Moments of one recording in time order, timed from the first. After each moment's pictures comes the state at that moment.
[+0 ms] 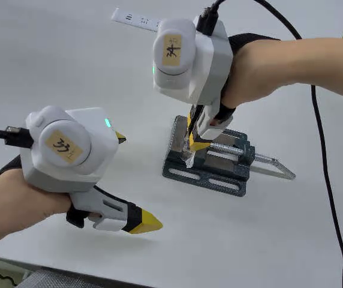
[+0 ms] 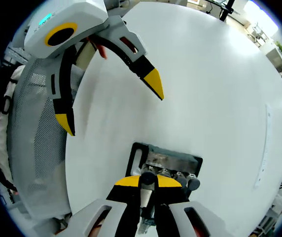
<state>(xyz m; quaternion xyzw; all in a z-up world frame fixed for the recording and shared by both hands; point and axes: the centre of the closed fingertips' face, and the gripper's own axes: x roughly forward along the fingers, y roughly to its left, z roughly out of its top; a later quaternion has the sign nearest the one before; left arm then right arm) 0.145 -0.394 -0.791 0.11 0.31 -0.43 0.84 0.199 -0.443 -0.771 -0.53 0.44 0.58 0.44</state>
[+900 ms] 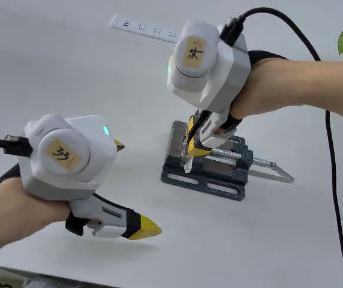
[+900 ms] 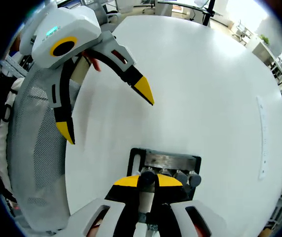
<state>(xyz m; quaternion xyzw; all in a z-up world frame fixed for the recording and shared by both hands) 0.142 -0.396 -0.791 0.11 0.32 -0.43 0.84 0.195 -0.445 -0.769 -0.47 0.43 0.59 0.50</state>
